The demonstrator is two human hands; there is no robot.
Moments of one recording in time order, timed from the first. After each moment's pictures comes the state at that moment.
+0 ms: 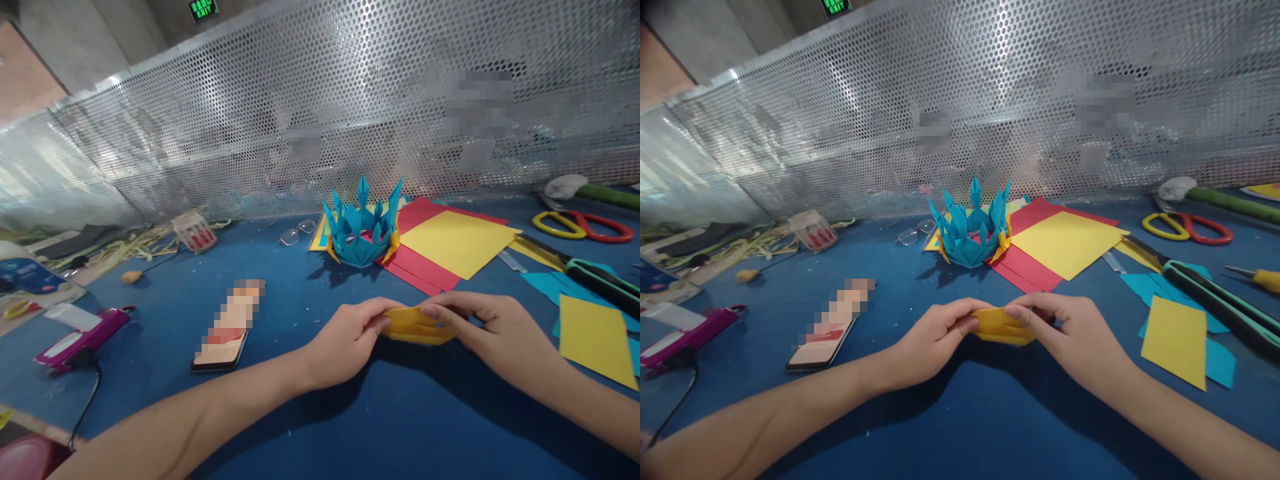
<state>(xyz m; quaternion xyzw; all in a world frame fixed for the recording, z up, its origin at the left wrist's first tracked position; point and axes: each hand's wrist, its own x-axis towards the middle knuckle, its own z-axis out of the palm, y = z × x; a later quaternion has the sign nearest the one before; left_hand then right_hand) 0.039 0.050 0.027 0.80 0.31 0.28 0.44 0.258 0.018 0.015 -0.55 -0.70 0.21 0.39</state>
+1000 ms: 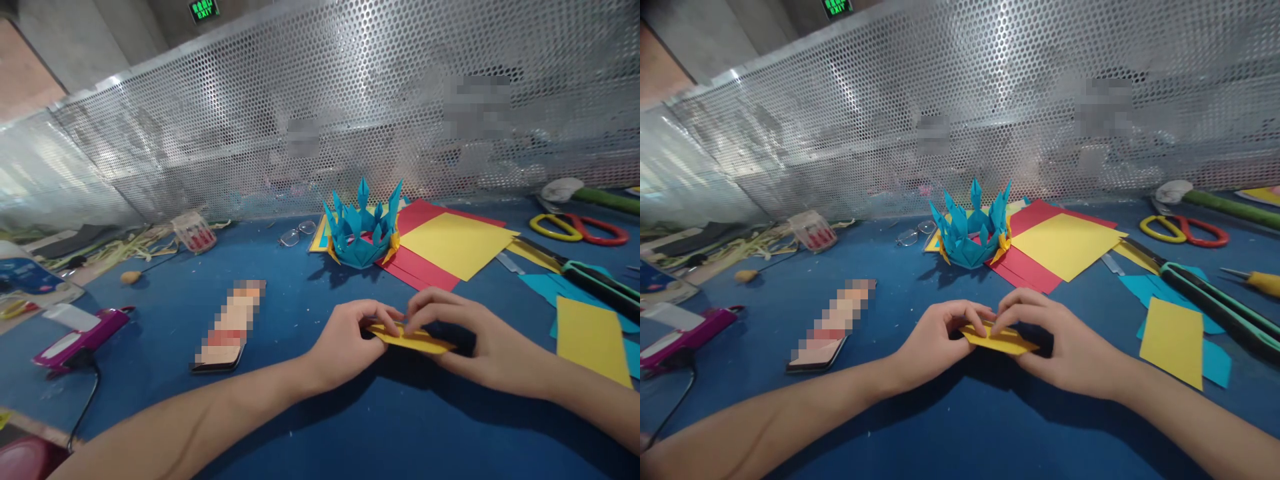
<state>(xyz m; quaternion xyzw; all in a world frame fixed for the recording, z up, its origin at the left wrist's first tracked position) 0.043 0.050 0.012 0.74 0.31 0.35 0.49 0.261 0.024 0.018 -0.40 -0.83 0.23 0.31</state>
